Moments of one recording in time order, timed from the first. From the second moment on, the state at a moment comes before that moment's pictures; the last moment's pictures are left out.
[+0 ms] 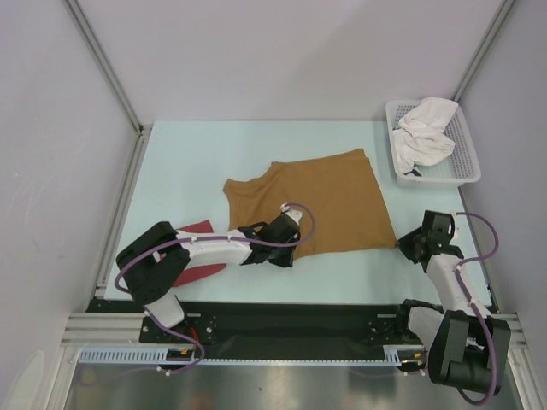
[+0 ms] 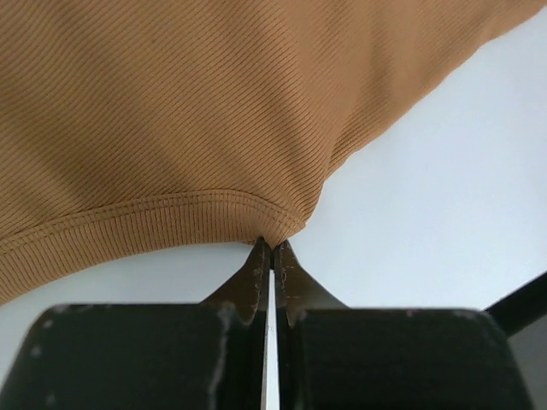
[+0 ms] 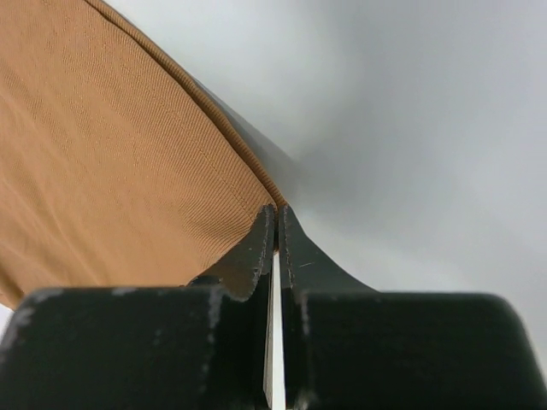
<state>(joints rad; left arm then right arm) -0.97 1.67 0.88 -0.18 -0.06 -0.56 -0.20 1.00 0.44 -0.36 -0.01 0.81</state>
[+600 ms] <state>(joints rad) -1.01 1.48 0.75 -0.20 -0.01 -0.66 -0.24 0.96 0.46 -0.48 0.06 0.75</state>
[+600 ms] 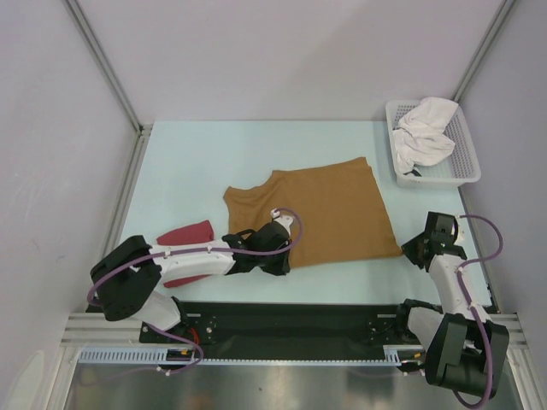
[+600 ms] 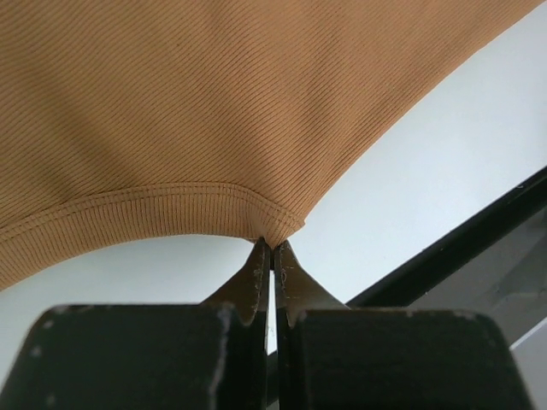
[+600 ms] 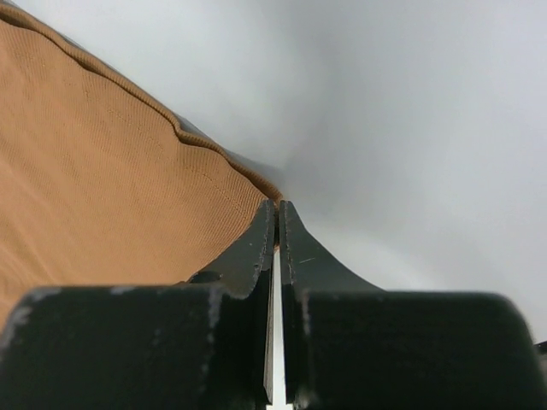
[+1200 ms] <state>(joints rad) -0.96 1.53 0.88 -0.28 0.00 -0.65 -0.24 1.09 0.63 -0.43 0.01 0.74</state>
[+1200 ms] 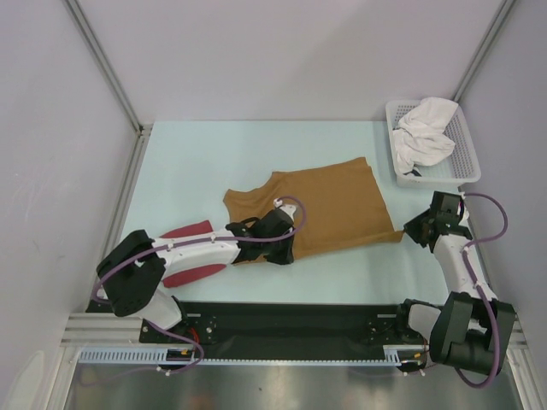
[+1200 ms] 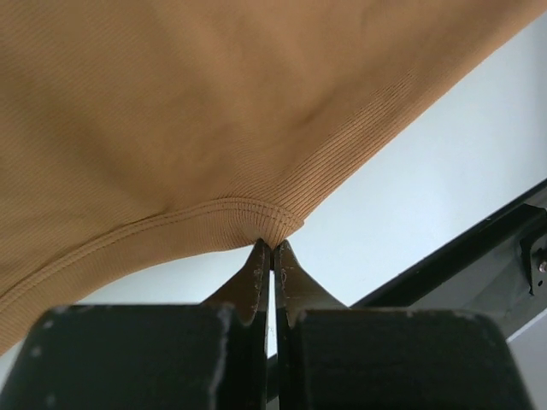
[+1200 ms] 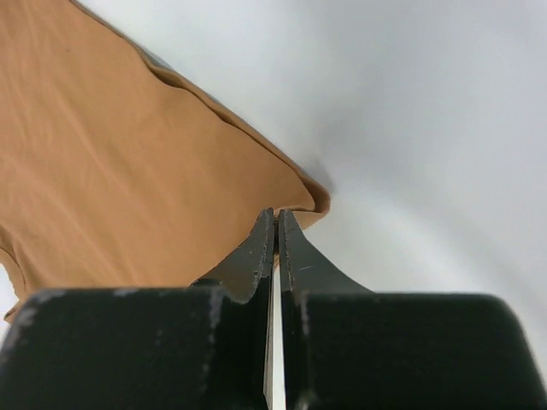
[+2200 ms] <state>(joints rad) -0.78 1.66 1.01 -0.32 0.02 -0.55 -0.04 1.45 0.87 -0.35 0.13 0.81</state>
